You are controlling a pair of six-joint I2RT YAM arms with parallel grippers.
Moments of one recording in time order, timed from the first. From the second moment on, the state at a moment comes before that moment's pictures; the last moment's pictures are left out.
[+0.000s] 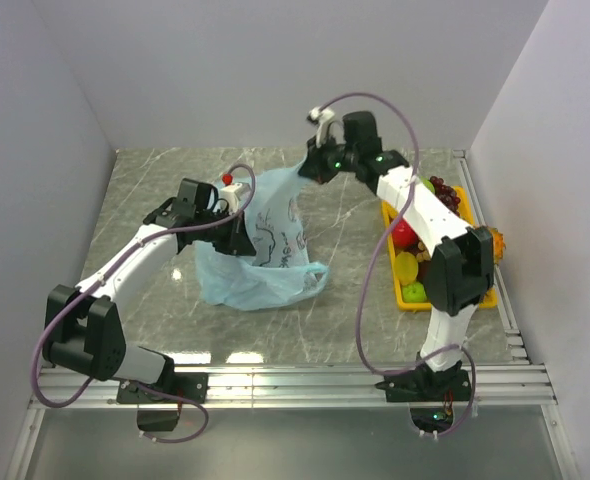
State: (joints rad) left arm -0.32 1.42 1.06 -0.50 0.62 -0.16; right arm 0.45 1.83 1.67 -0.37 -0.54 -0.06
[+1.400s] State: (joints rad) left arm -0.34 1.52 1.20 -0.54 0.47 -0.23; right arm -0.33 1.64 1.90 -1.29 -0.41 -0.55
